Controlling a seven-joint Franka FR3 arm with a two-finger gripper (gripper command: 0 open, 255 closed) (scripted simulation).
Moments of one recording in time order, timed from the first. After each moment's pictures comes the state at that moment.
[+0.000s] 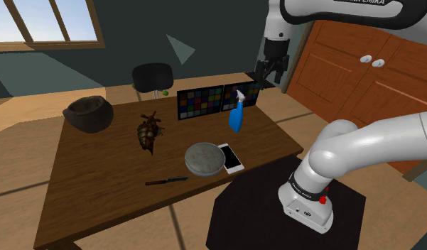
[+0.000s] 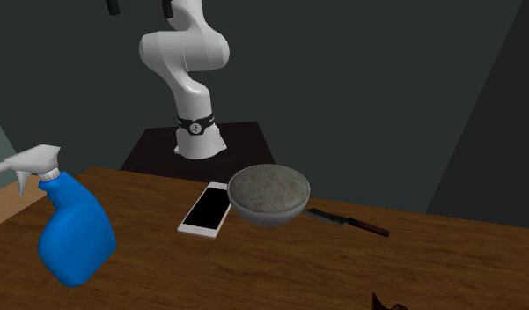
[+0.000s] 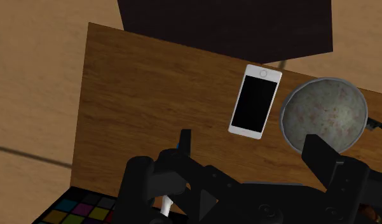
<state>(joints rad) -0.02 -0.76 -0.04 -2.35 -0.06 1.47 0.16</state>
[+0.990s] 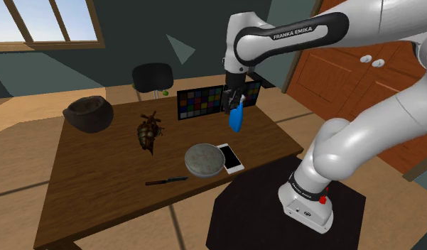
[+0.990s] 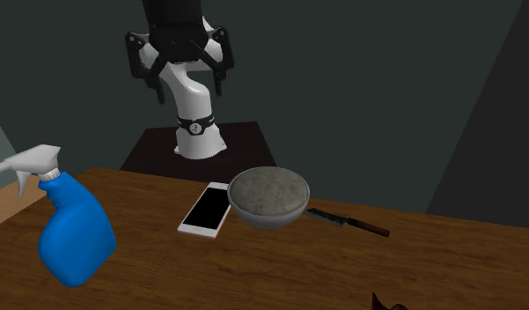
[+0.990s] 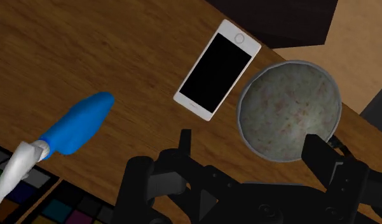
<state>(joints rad) 0.13 -0.45 -0.04 -2.45 0.02 1.89 -0.06</state>
